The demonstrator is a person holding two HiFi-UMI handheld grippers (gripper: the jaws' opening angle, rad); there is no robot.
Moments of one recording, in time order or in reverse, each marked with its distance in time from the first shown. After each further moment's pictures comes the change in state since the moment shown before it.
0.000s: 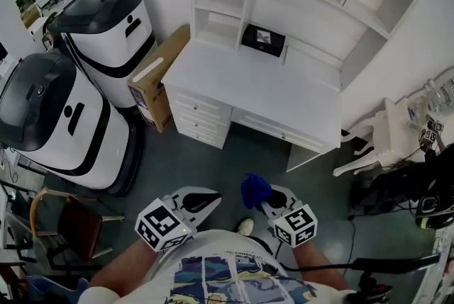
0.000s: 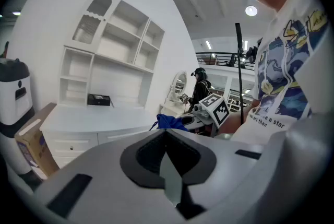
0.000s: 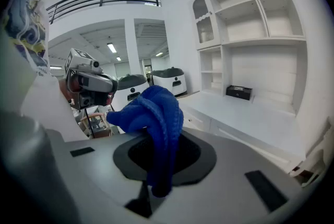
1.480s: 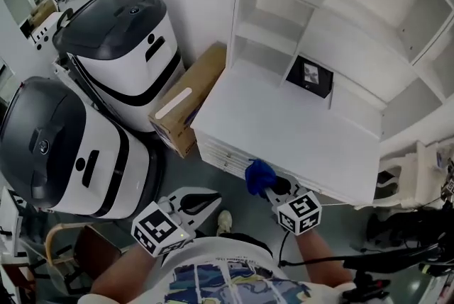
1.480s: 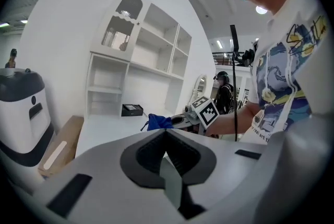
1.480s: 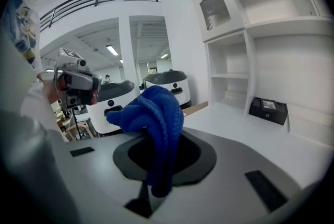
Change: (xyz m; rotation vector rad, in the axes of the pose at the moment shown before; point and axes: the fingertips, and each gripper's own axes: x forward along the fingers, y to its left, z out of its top) left arm -0.030 0.273 0.094 0.018 -0.002 0.108; right arm 0.265 -0.098 0.172 -0.011 -0.051 0.075
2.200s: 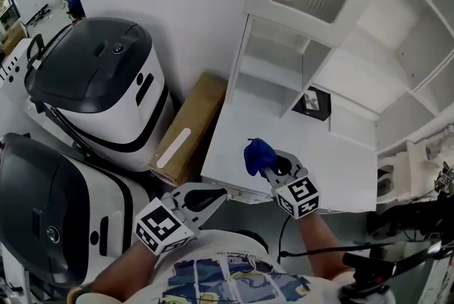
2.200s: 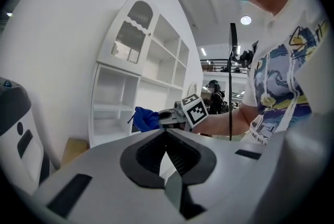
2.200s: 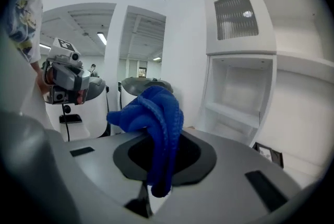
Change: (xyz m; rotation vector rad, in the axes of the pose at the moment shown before) left arm -0.009 0.177 0.076 0.077 -0.064 -0.173; right arm 0.148 -0.069 0.155 -0.163 -0.056 -0.213
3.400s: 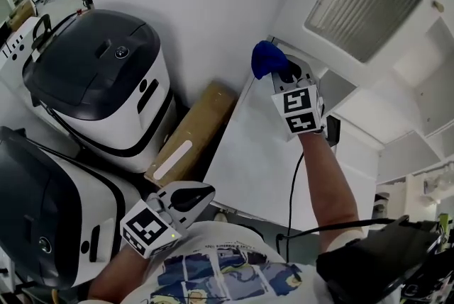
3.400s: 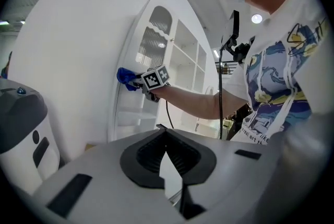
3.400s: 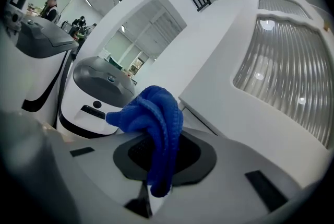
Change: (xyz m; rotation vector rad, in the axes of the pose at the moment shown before) left arm -0.001 0.096 0.028 -0.025 -0.054 0.146; right arm 0.173 -0.172 0.228 -0.503 -0.119 -0.288
